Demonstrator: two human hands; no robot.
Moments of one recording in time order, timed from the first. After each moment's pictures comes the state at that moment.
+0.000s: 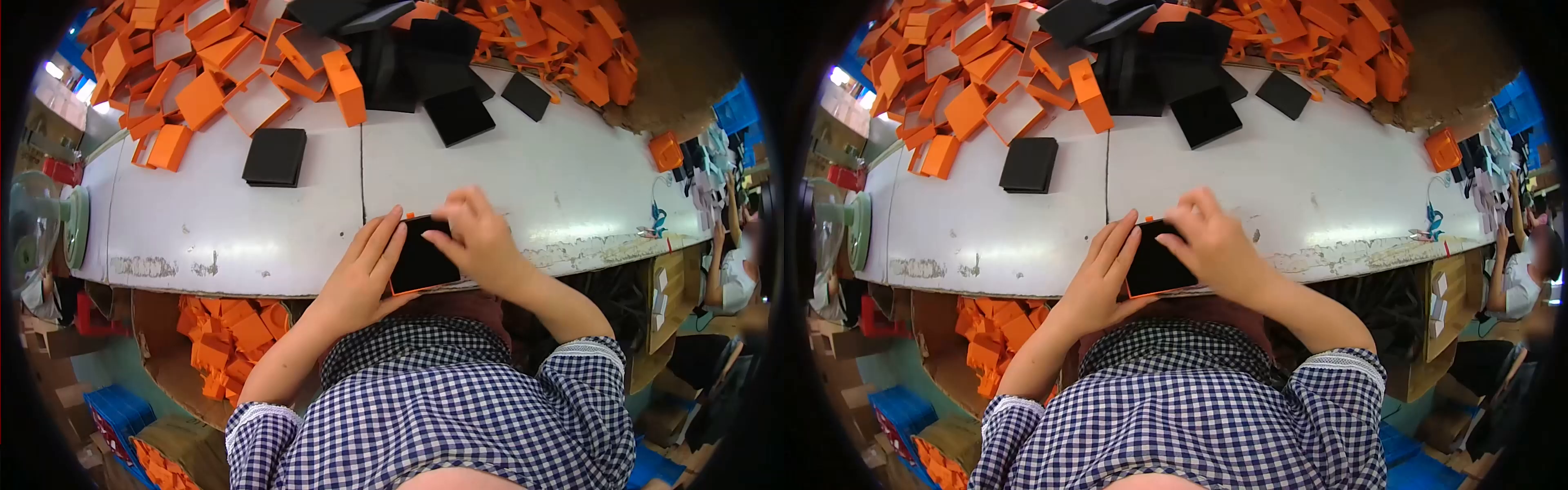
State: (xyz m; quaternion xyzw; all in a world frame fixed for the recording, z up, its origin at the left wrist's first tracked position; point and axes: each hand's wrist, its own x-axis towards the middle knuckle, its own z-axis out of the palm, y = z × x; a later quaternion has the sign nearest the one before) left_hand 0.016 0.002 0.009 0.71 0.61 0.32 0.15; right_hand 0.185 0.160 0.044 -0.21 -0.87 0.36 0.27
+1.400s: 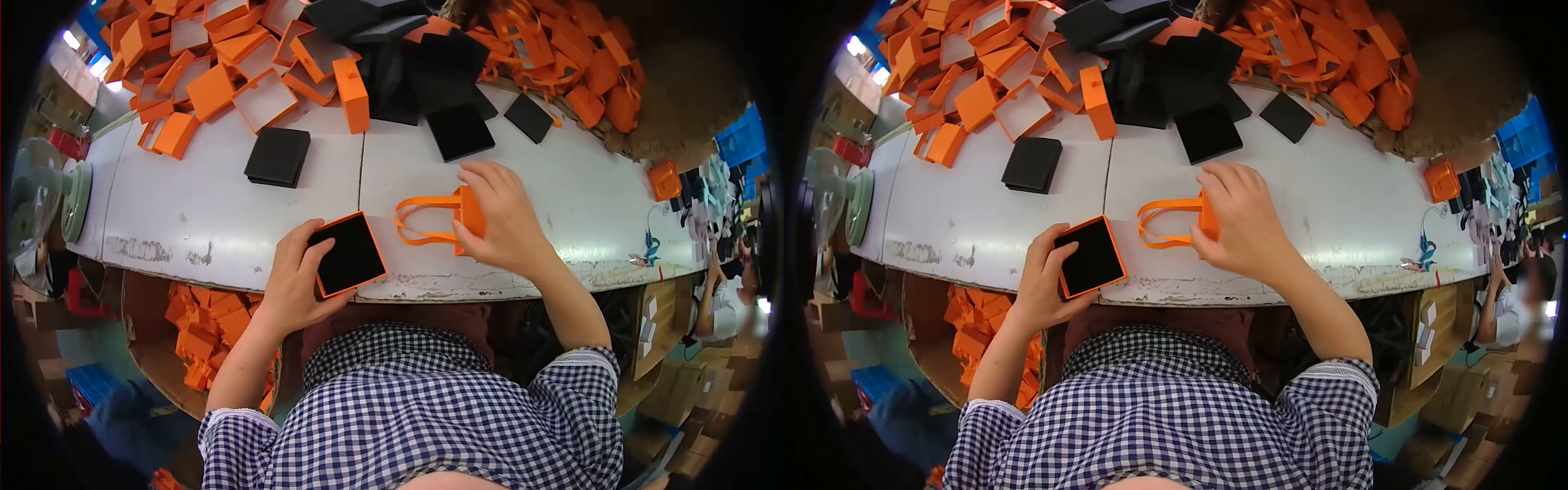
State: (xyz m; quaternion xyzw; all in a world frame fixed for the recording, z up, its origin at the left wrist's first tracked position) left_hand -0.026 -0.040 0.007 0.64 0.71 0.29 0.04; right_hand 0.197 0.220 0.067 -0.15 -0.96 0.15 0.19
